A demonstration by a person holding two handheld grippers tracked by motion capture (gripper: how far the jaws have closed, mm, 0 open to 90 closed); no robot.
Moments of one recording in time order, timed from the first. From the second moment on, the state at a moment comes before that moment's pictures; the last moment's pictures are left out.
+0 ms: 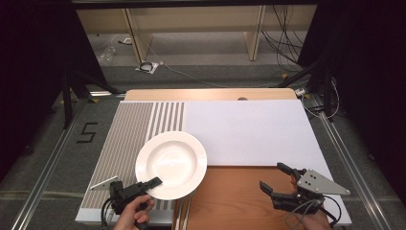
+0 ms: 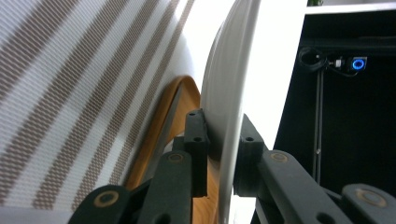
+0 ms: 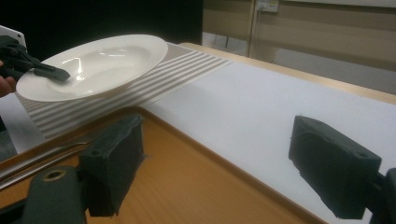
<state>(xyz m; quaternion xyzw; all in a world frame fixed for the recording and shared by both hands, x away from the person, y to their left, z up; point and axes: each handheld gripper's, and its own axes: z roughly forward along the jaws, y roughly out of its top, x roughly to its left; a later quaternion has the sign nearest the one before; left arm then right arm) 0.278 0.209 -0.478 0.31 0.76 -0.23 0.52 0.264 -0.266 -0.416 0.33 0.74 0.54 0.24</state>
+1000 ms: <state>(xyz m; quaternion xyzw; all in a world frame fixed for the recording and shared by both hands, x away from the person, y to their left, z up) 0.278 0.147 -0.484 0.41 0.72 -0.28 0.49 0.264 -0.267 -0.416 0.34 0.73 0.54 0.24</state>
